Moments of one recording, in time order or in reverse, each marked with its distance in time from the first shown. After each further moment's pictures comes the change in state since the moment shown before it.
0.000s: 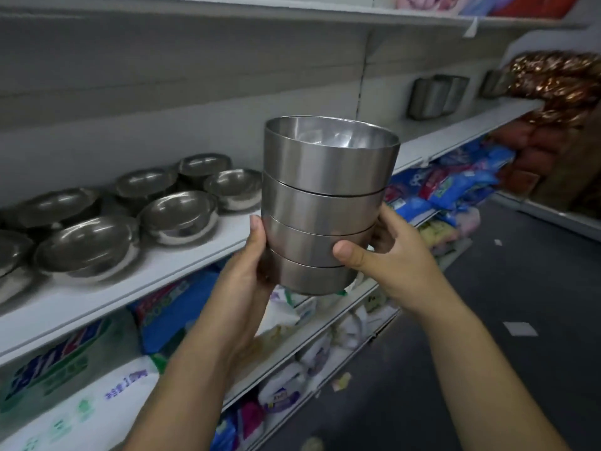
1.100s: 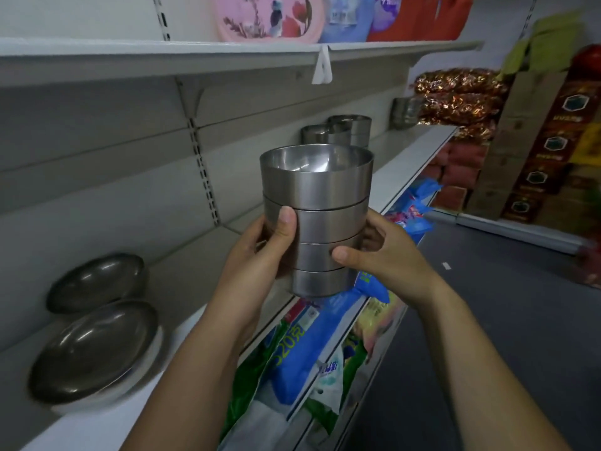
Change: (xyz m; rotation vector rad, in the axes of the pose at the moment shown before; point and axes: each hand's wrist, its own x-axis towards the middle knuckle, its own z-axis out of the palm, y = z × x) left_hand 0.486 -0.068 0.245 0.252 -0.101 0.089; right_hand 0.336 0.145 -0.390 -0.147 0.180 0.004
